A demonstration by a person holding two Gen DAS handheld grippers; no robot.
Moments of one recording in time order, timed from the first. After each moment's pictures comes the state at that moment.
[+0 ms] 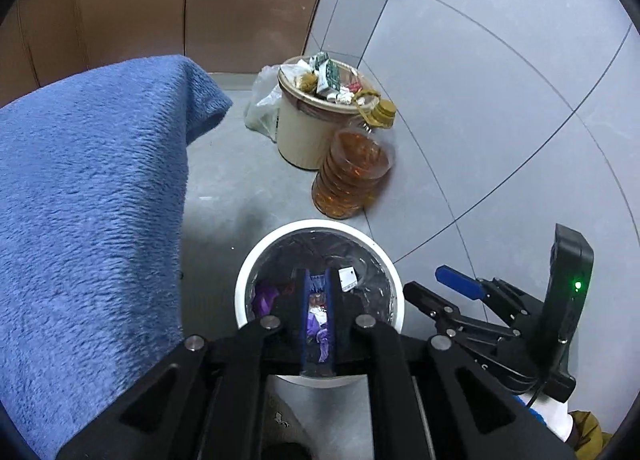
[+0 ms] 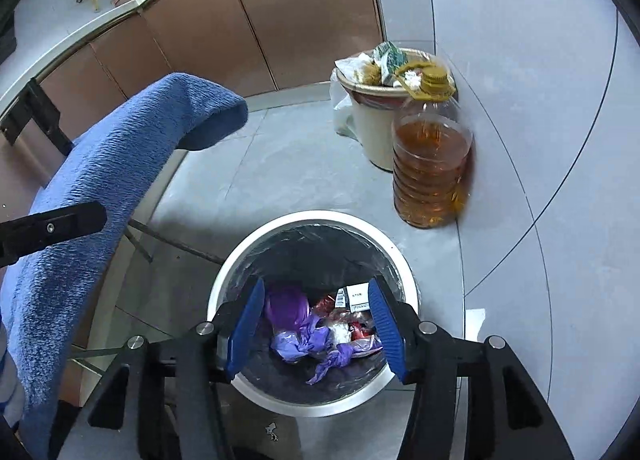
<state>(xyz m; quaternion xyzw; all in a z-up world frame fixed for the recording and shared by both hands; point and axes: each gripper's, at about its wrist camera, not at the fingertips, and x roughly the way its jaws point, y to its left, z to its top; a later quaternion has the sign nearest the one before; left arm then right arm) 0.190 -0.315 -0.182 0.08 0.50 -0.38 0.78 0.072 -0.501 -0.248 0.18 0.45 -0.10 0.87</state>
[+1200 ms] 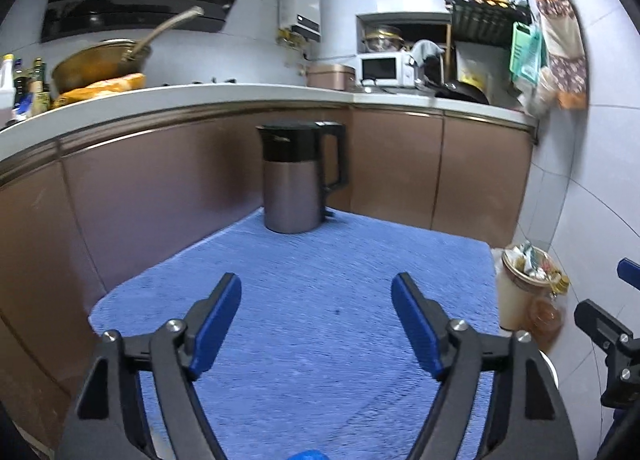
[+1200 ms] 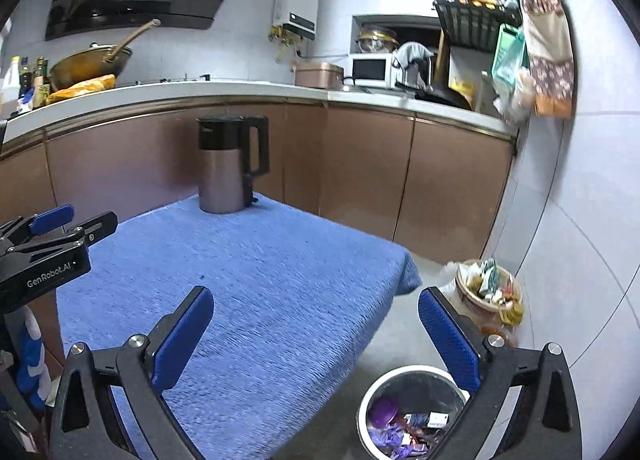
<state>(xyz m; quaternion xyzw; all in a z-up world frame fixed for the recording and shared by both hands) 0.077 0.002 -0.039 0.02 0.20 -0.02 0.98 0.025 -0.228 -0.050 -0.04 0.23 0.02 0.97</state>
